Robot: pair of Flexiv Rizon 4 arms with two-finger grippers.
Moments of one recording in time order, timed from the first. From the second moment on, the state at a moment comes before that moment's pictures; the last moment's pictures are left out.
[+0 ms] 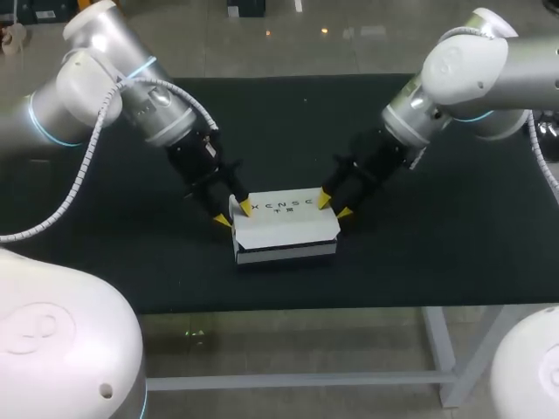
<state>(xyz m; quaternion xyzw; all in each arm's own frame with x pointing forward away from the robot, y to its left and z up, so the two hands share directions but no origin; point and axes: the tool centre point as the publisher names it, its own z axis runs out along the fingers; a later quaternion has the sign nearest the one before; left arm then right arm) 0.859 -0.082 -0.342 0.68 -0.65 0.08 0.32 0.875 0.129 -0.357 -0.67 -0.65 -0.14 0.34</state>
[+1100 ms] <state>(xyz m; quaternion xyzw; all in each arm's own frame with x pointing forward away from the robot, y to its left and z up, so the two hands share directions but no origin) 0.861 -0.080 -0.331 0.69 -0.64 0.03 0.33 0.881 0.132 -0.346 -0.66 -0.64 -0.11 0.37</state>
